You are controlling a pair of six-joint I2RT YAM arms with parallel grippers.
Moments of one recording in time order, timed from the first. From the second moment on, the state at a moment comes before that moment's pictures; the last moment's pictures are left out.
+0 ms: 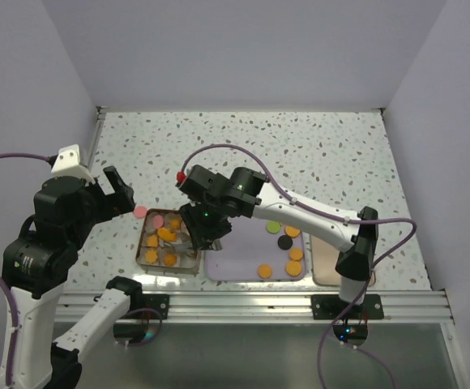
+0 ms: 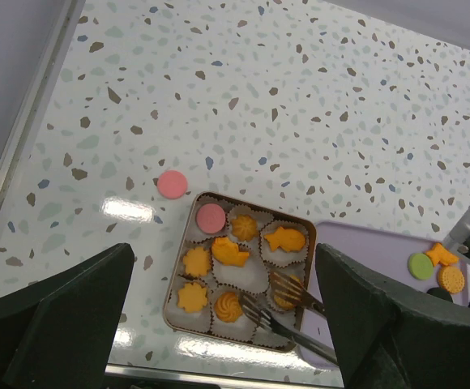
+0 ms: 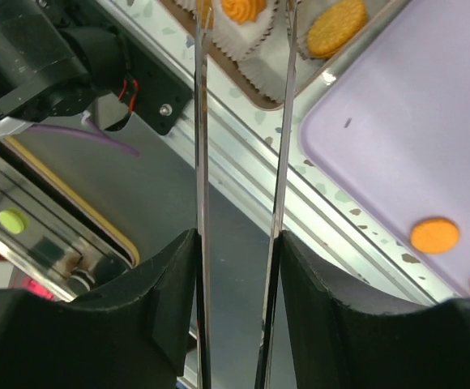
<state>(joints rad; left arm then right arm) -0.27 0.73 1.40 -1.17 -0.29 -0.42 1.17 1.85 1.92 -1.16 -0.14 0.63</state>
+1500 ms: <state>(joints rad) -0.27 0.68 1.36 -1.20 -0.26 -0.44 0.83 1.38 1.33 -1.34 0.13 0.63</state>
